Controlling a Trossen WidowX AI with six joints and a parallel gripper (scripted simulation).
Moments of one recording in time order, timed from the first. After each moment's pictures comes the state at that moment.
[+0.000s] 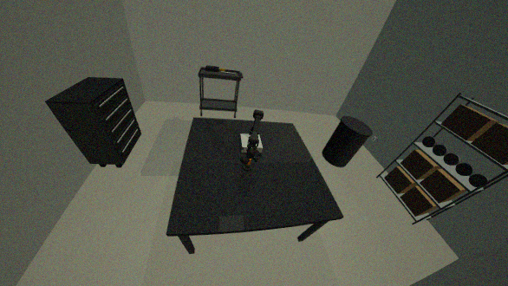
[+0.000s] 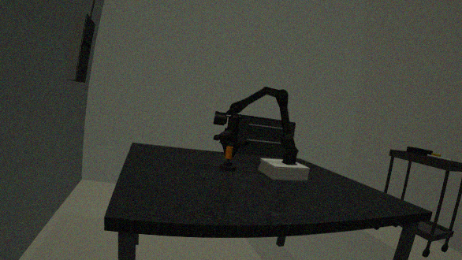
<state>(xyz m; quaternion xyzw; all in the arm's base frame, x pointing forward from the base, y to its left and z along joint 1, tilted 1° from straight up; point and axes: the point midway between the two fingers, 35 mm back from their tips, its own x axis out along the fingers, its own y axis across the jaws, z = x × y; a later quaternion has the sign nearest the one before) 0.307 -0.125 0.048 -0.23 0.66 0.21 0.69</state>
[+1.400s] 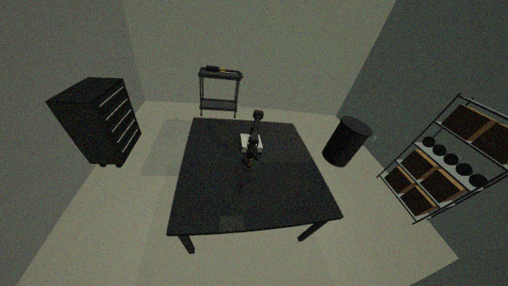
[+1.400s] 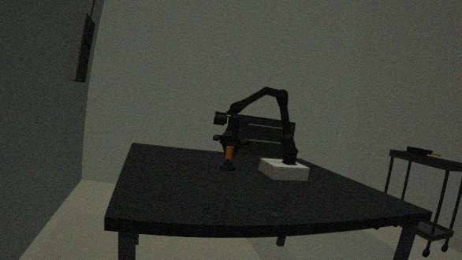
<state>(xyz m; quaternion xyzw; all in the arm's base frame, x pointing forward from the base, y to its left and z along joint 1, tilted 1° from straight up) 0.306 -0.124 0.047 -0.29 0.63 0.28 0.66</state>
